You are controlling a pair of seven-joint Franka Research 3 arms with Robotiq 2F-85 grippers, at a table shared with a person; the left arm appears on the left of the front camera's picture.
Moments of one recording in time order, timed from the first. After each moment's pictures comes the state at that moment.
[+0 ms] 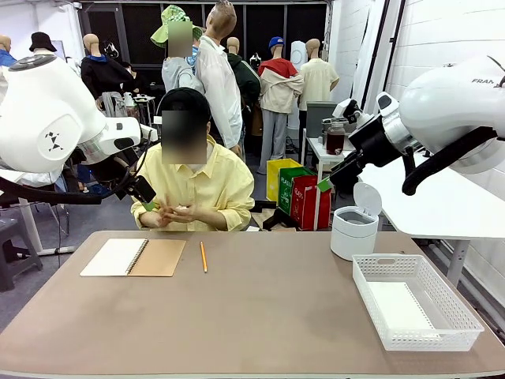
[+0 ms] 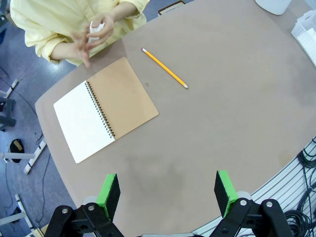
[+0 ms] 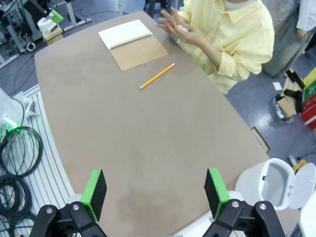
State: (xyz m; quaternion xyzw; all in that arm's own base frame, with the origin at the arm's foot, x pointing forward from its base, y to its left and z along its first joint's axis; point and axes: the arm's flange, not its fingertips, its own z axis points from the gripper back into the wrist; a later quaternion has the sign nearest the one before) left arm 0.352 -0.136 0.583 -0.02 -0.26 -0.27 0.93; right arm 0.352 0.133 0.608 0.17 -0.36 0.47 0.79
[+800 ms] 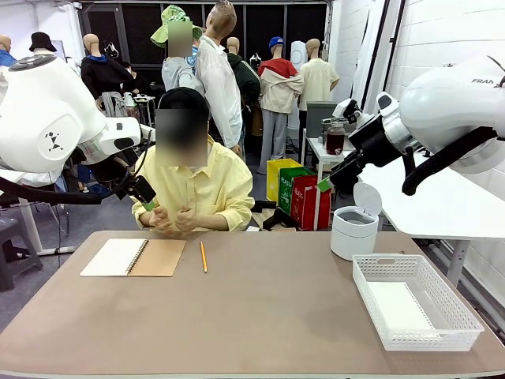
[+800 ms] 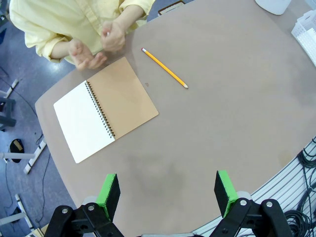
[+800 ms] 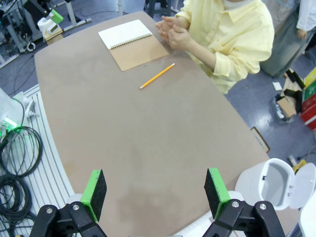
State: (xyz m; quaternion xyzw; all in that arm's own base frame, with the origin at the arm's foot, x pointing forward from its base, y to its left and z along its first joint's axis) left arm 0.352 -0.136 0.583 -0.02 -0.26 -0.27 0.93; right arm 0.352 0.133 0.608 0.17 -0.36 0.47 0.79
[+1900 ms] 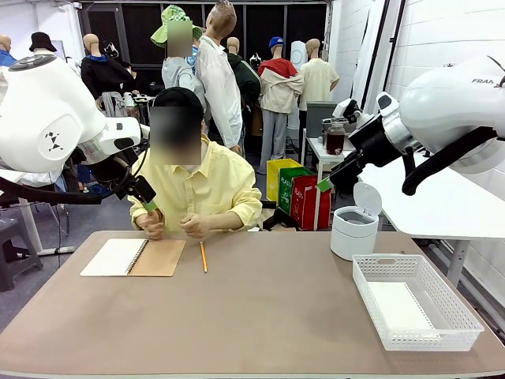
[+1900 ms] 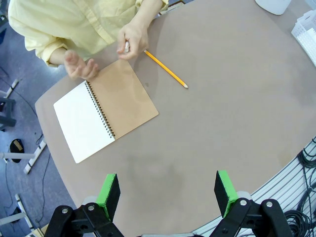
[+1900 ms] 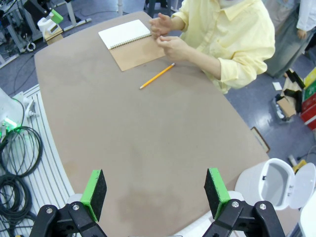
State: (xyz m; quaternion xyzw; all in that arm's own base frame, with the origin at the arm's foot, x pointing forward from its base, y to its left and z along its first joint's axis) left arm 0.352 -0.136 0.583 -0.02 -0.26 -0.27 0.93; right arm 0.352 0.133 0.608 0.17 -0.36 0.47 0.79
